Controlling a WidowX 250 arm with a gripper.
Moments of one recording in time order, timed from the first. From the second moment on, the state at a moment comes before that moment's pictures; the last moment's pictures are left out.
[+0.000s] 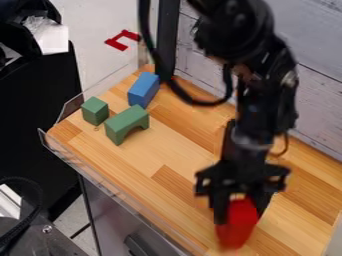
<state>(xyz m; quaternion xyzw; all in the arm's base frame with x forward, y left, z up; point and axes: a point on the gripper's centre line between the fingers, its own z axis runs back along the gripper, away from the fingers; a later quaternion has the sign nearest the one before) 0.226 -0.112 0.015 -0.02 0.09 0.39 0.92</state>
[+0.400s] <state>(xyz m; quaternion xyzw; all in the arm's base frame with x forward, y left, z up) 0.241 -0.129 0.058 0.05 0.02 0.25 0.97</state>
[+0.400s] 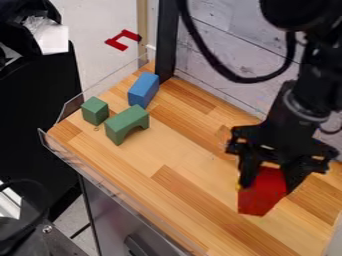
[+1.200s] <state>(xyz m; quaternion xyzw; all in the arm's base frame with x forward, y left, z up) 0.274 -0.128 0.071 0.02 0.01 0.13 0.99</state>
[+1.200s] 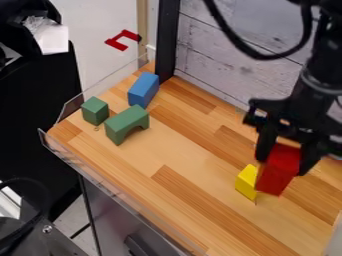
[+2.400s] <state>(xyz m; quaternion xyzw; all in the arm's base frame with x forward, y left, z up) 0.289 -0.103 0.040 0.01 0.06 0.10 0.99</state>
